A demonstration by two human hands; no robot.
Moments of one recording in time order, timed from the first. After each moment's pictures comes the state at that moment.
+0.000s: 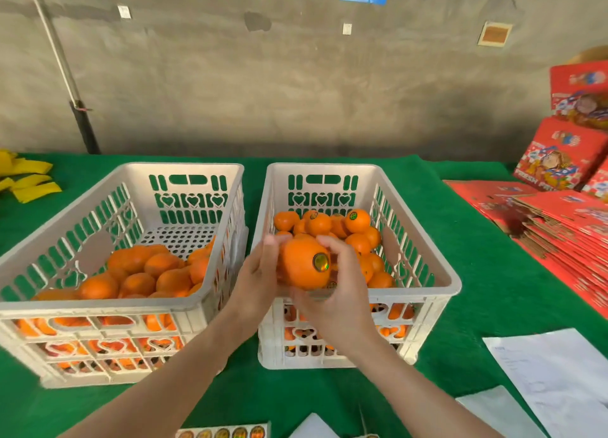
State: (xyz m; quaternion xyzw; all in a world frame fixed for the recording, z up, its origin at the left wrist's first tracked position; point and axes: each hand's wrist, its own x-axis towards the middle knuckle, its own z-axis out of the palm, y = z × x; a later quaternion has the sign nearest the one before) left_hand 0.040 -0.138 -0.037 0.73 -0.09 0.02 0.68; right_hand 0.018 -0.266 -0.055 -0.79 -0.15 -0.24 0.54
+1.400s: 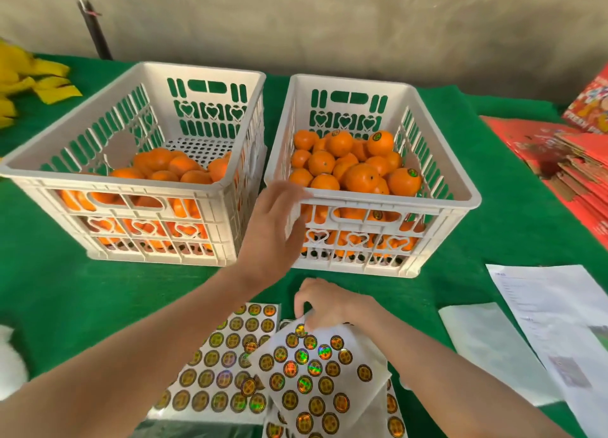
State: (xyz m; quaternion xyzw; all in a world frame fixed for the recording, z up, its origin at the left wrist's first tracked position) left_hand -0.012 -0.130 -0.102 0.84 -0.22 0.31 0.38; right_hand -0.010 -0.274 -0.191 -0.90 -0.26 0.33 0.13
